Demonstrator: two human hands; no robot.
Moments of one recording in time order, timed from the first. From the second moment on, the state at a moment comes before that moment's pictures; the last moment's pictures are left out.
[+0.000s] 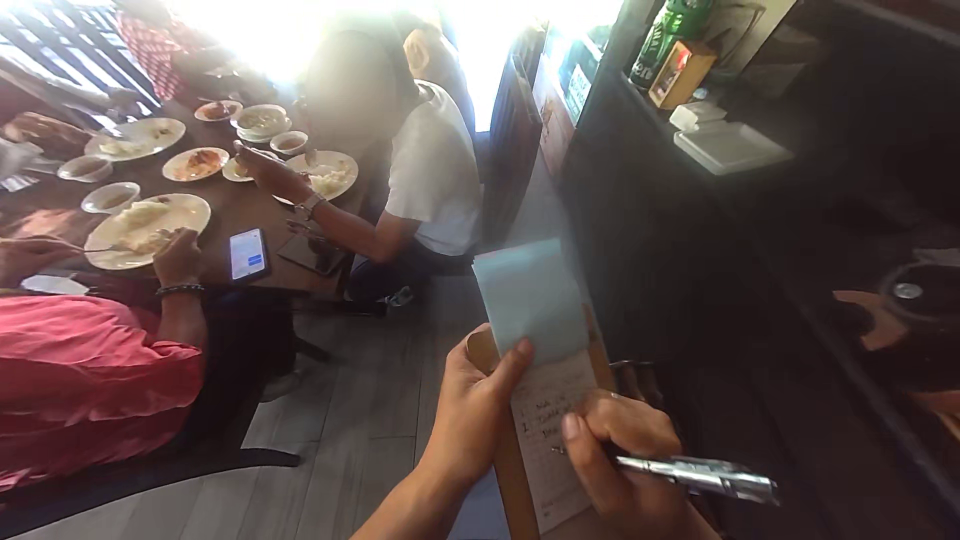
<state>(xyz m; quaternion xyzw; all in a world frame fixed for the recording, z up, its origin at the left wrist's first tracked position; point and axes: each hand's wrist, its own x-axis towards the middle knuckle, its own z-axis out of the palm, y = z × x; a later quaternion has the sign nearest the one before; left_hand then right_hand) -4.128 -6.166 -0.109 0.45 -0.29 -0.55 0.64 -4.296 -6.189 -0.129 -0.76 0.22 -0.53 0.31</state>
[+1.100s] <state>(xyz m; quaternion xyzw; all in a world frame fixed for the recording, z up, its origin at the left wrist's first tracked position) -4.131 -6.160 -0.112 0.47 -0.30 -0.55 0.62 -4.317 -6.194 -0.136 -0.74 0.31 -0.52 0.30</state>
